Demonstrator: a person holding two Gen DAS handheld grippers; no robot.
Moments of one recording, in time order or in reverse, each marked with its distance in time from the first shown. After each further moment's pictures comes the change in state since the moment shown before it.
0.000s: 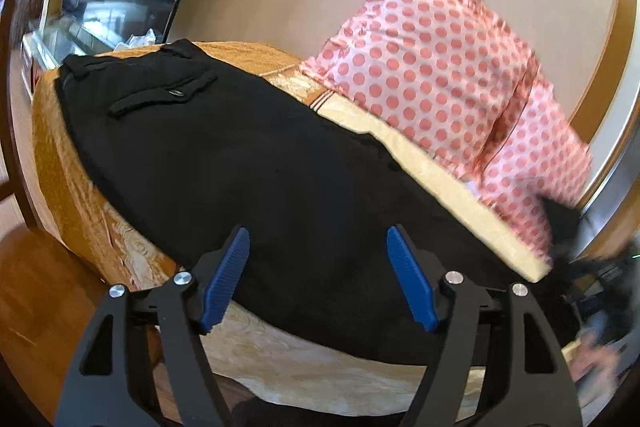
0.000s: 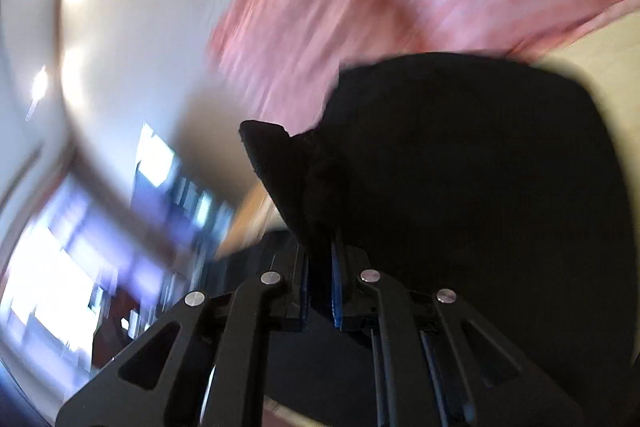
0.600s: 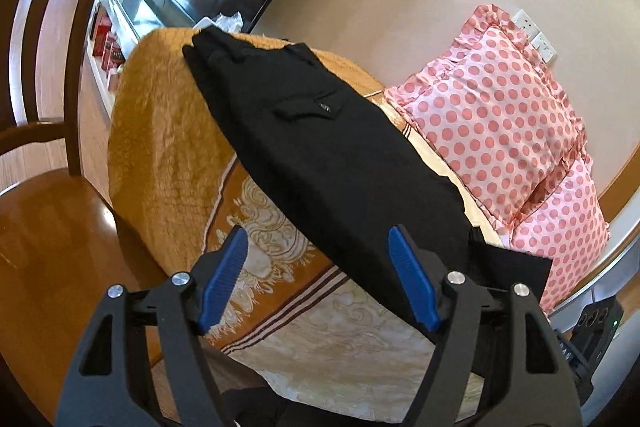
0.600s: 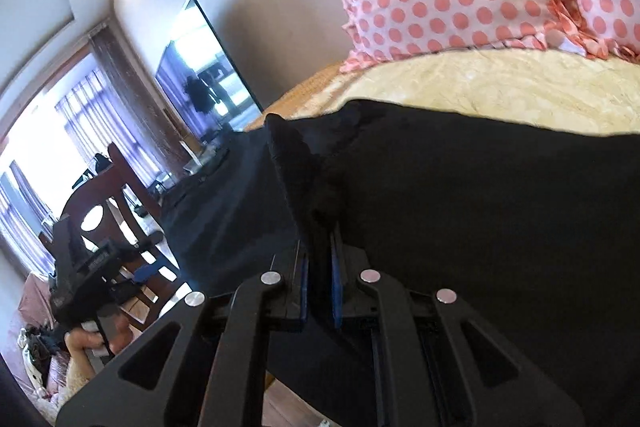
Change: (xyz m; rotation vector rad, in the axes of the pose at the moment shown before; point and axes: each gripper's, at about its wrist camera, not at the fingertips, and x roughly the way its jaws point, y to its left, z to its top) left arm -0.027 0.085 0.003 -0.229 -0.027 0.125; right arm 0.088 0.079 -0.058 -0.309 0.139 0.018
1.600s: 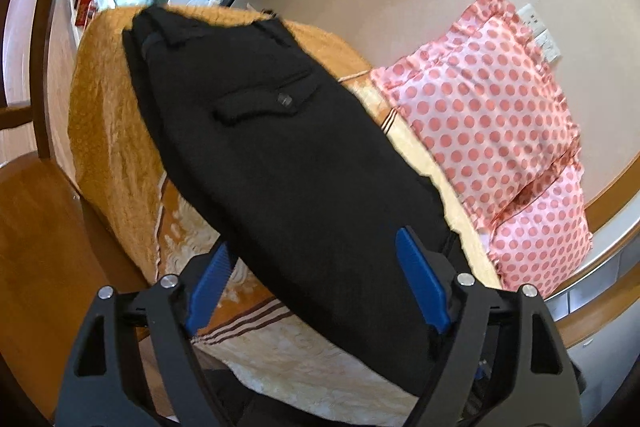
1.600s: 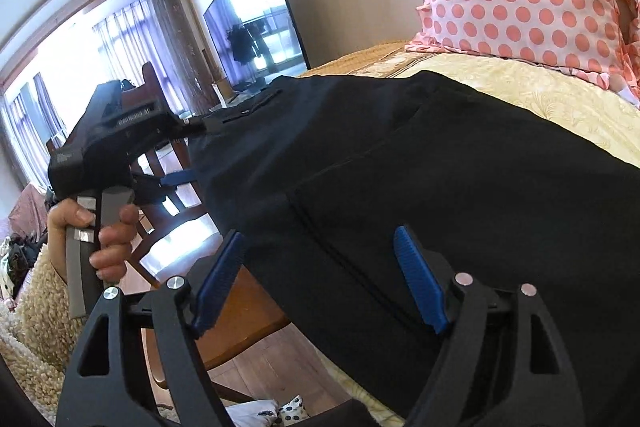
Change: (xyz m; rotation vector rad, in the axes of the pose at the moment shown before) left arm 0.033 -0.026 0.030 -0.048 0.101 -0.067; right arm 0.020 0.036 -0.035 -0.255 0.108 0.065
